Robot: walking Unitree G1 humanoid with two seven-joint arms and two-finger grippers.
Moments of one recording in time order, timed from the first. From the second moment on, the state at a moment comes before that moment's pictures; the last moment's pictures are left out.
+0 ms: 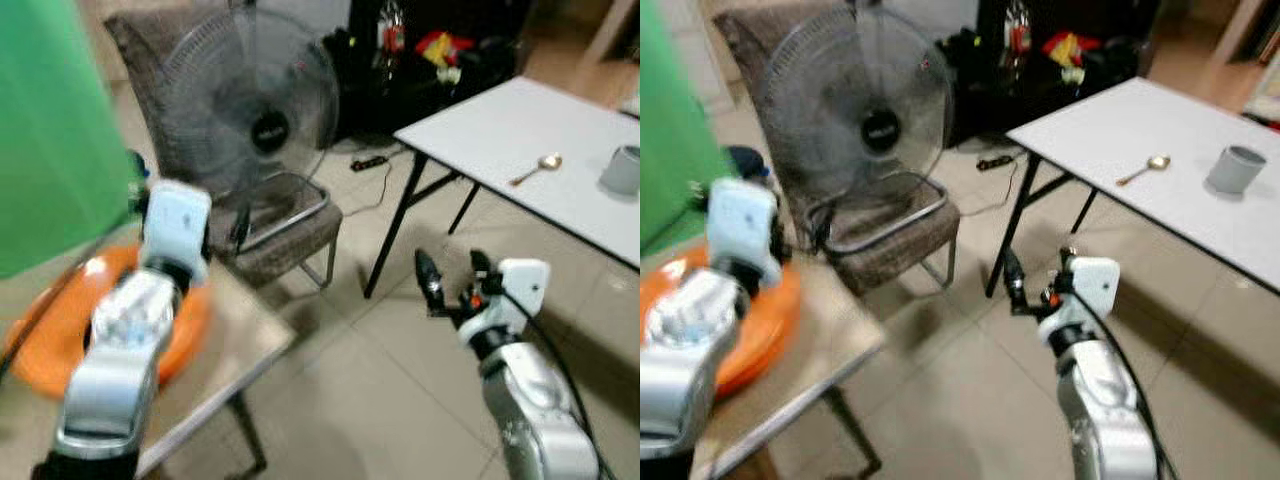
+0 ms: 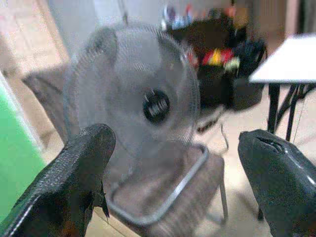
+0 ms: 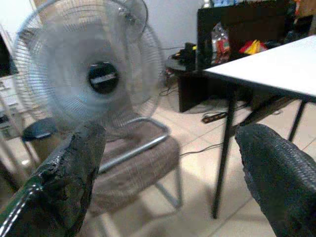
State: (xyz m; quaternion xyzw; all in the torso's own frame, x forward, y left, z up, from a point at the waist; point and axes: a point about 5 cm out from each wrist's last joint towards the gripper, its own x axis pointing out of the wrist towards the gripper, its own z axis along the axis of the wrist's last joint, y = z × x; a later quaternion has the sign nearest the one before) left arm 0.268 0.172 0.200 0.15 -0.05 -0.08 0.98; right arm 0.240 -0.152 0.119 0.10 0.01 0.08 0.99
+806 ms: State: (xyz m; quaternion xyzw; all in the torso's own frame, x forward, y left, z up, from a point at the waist) left arm 0.273 0.165 0.216 0.14 -0.05 -0.10 0.98; right arm 0.236 -0.160 0.130 0.10 0.00 0.08 0.99
